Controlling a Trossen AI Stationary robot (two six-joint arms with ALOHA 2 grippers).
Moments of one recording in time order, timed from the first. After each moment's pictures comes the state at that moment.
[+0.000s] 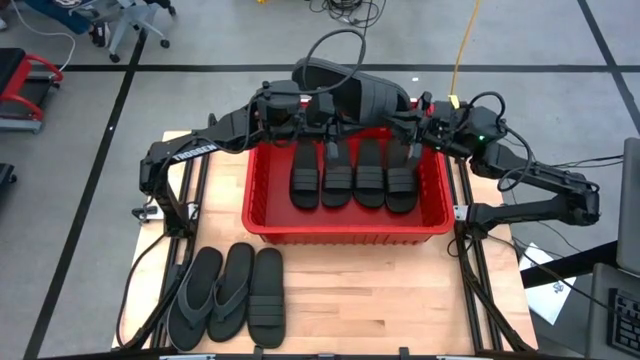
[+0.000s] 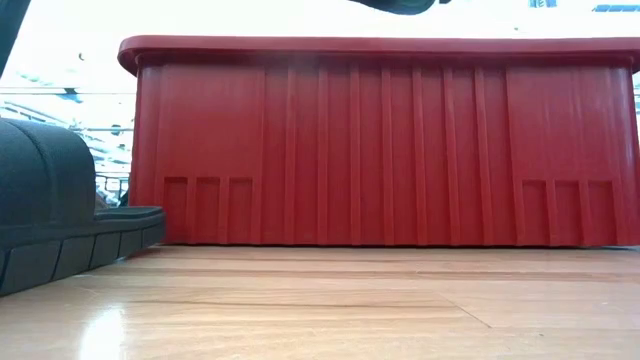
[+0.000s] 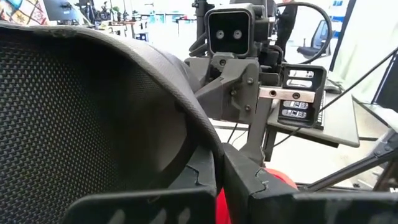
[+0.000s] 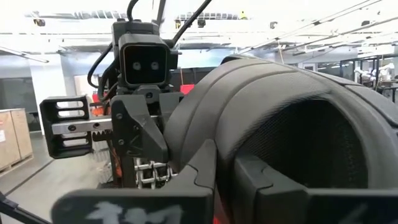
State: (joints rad) left arm 0.19 1.81 1.99 -0.33 0.17 -0.02; right arm -0.33 1.02 1.01 0.23 -0.10 0.10
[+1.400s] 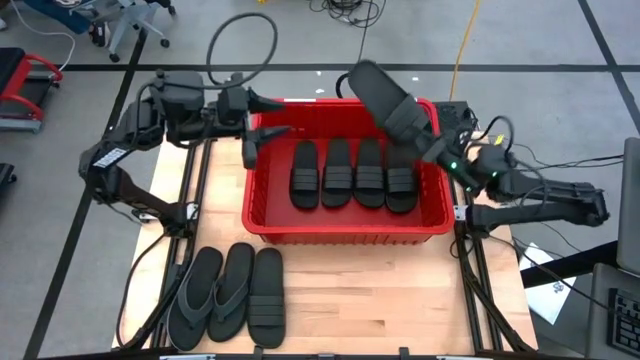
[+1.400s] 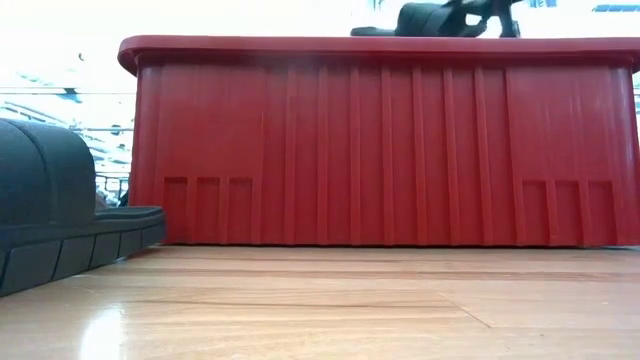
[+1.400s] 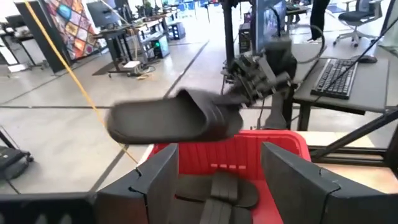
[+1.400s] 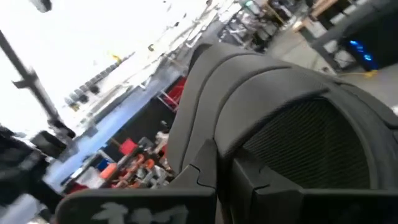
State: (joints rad) left arm 0.17 1.38 1.99 -0.78 -0.06 0.13; right arm -0.12 0.70 0.71 0.16 0.66 0.75
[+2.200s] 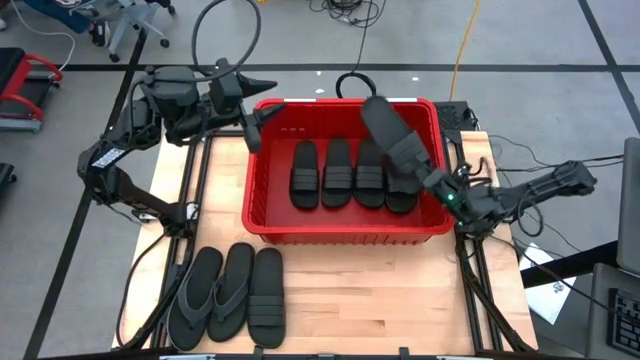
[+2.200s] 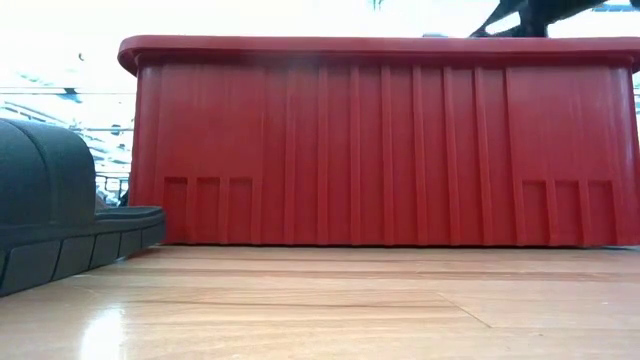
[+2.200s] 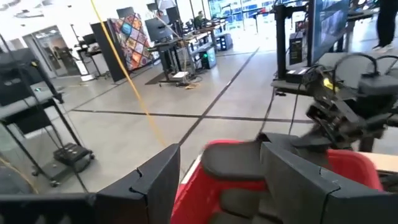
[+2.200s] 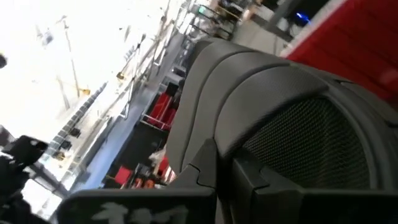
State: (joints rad) left arm 0.19 1.38 1.99 -0.70 -0.26 0.18; right arm 0.32 0.70 0.50 0.21 1.25 1.12
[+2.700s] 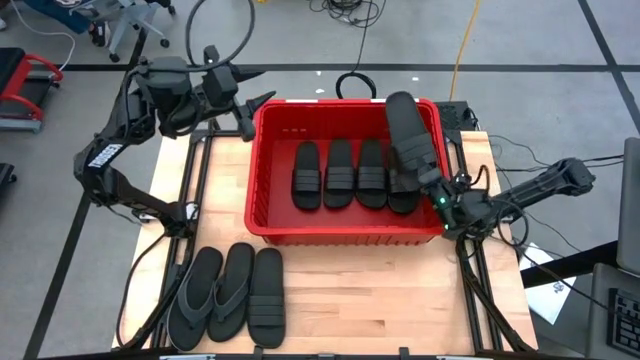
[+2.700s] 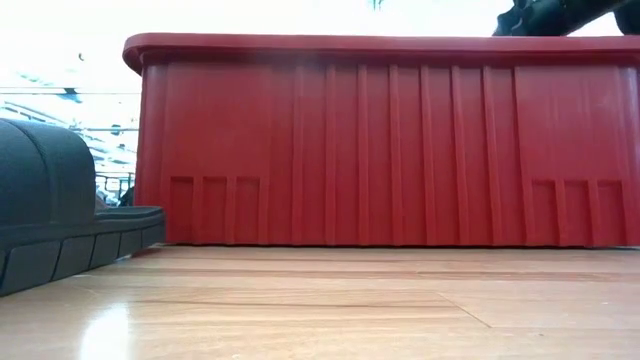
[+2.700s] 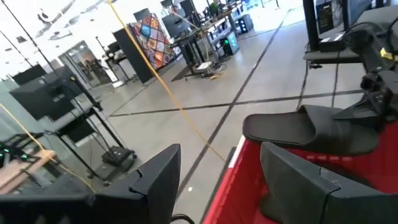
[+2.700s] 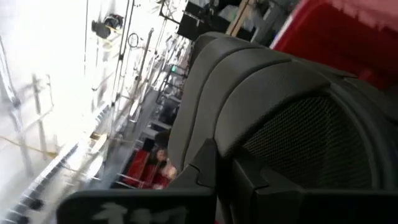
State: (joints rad) left arm 0.29 1.35 1.99 -0.74 -0.26 0.37; right arm 0.33 0.87 0.38 0.77 1.54 0.85
